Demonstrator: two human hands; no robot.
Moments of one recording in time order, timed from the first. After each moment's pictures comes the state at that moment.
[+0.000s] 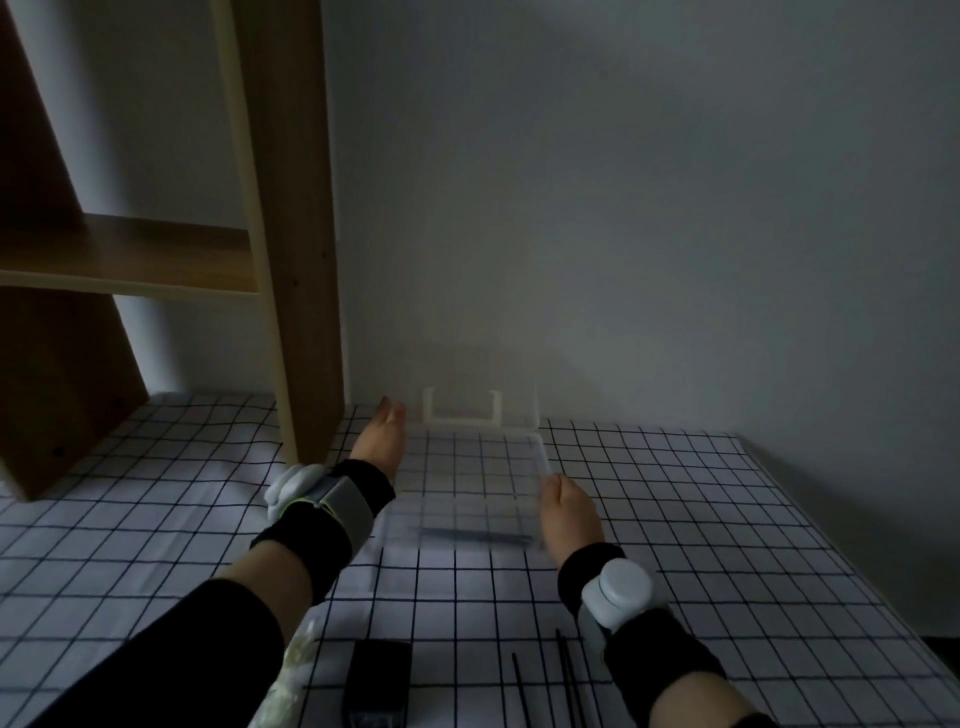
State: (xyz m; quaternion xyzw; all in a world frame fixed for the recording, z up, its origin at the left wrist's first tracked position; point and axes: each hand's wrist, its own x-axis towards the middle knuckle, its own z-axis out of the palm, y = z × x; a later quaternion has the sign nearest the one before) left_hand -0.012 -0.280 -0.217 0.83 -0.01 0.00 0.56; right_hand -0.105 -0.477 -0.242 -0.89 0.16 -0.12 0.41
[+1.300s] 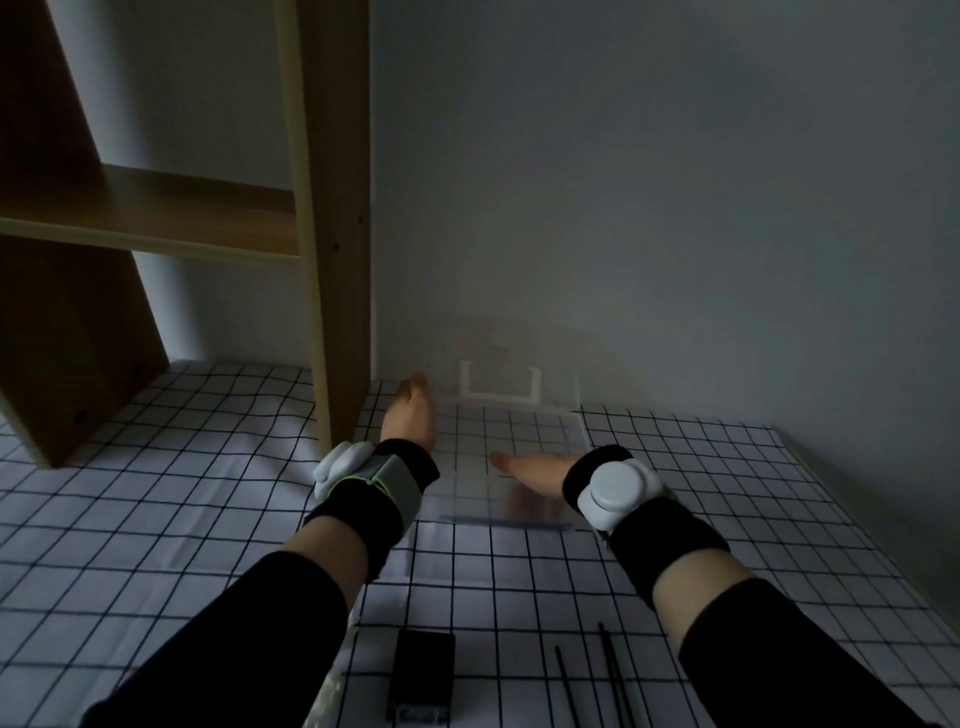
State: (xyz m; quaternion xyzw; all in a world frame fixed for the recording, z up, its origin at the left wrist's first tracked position) left_hand 0.006 -0.279 -0.226 0.78 0.11 0.01 0.62; right_hand -0.066 -0.429 -0.188 -0.94 0.06 0.28 0.21
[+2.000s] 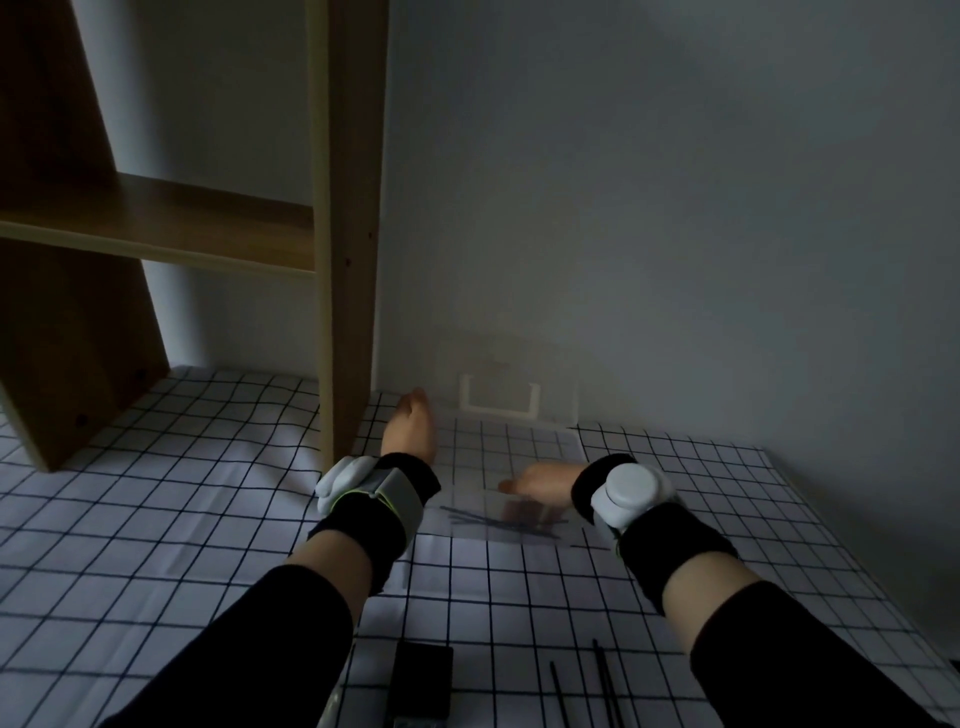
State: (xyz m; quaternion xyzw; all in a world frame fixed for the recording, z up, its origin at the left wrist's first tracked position) left_hand 0.006 -0.278 -0.228 0.76 0.12 0.01 0.64; right_hand -0.055 -0.434 -0.187 -0.95 0.02 0.28 0.14
